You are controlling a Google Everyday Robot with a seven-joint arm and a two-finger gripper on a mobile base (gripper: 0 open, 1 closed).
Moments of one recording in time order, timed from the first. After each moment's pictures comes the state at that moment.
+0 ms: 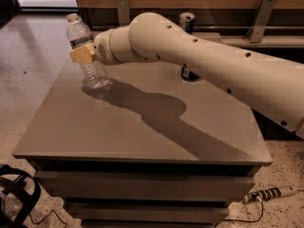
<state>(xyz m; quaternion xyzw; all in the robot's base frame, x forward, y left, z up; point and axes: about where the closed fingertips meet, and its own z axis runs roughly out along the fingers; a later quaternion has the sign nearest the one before) 0.653 0.176 0.915 -0.34 0.76 0.31 0.46</state>
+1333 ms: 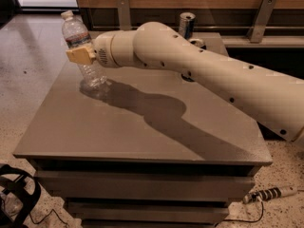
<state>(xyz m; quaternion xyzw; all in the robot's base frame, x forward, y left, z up) 0.650 0.182 0.928 -0.37 0.70 0.32 0.51</state>
